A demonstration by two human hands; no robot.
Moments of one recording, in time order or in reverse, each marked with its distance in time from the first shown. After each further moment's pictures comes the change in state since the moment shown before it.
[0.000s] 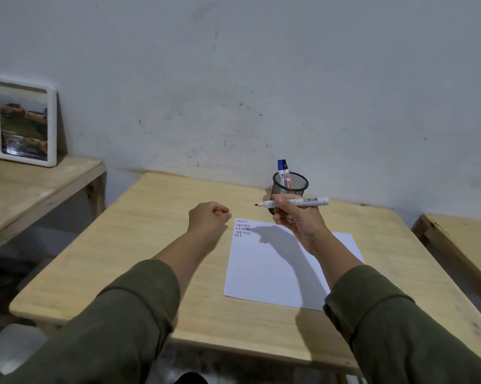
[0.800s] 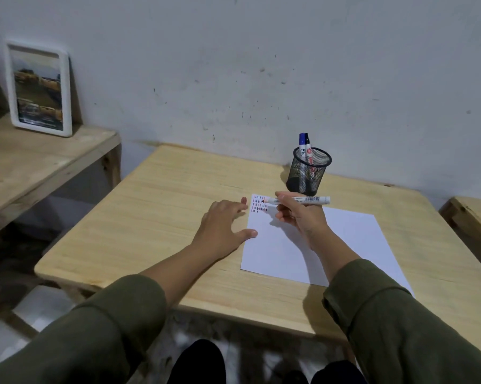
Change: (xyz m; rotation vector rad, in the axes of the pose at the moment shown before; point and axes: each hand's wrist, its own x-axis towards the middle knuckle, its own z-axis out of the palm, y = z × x) left_hand -0.045 -0.049 -0.007 0.464 -0.143 0.313; right_hand -0.006 0.049 0.014 -0.137 0.095 0.075
